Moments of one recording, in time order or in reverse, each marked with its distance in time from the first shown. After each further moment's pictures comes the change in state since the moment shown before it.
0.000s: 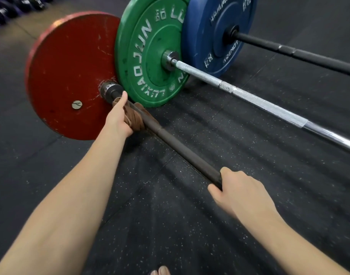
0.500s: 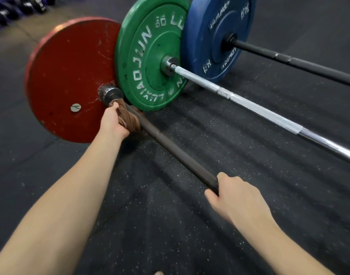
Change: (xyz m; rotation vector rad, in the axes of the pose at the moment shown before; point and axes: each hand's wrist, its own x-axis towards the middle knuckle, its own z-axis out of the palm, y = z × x) left_hand 0.006 0.008 -0.001 -0.096 0.053 0.059; right_hand -0.001 0.000 0.000 0.024 -0.013 -0.007
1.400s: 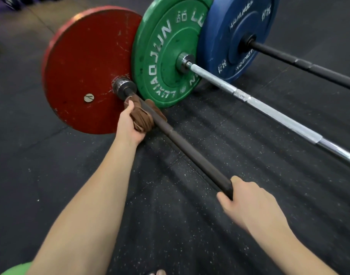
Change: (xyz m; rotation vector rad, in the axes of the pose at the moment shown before) left_hand -0.001 -0.025 -0.023 -0.227 -0.174 -0.012; right_hand -0.002 -0.006 -0.004 -0.047 0.003 0.030
